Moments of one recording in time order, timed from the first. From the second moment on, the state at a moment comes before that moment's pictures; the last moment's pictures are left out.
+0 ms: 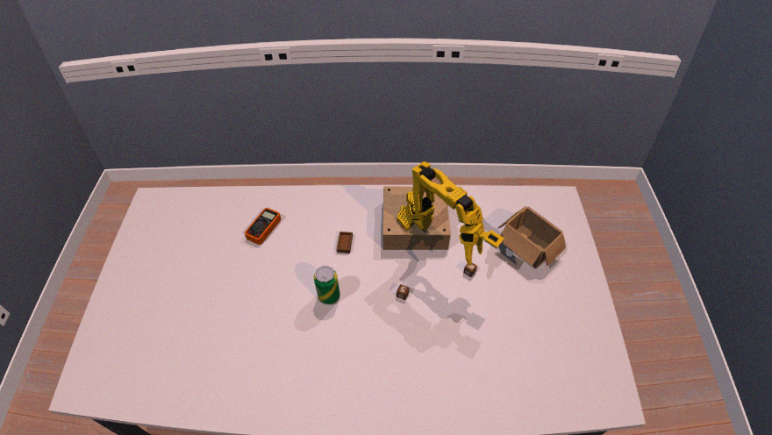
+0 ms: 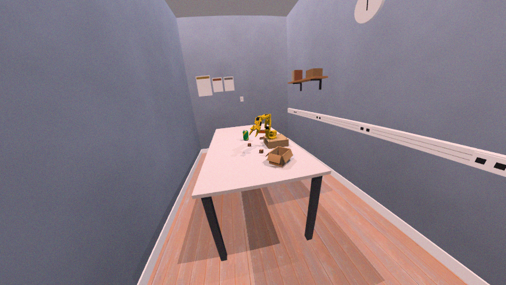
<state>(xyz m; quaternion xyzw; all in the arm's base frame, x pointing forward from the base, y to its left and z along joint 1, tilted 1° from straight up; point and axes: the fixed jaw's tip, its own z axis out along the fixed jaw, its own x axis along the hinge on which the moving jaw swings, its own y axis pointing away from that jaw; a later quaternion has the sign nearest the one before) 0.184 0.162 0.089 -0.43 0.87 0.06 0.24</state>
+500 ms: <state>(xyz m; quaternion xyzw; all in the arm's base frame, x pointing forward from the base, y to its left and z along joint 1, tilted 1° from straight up) 0.142 0.209 0.087 -0.40 0.88 0.12 0.22</state>
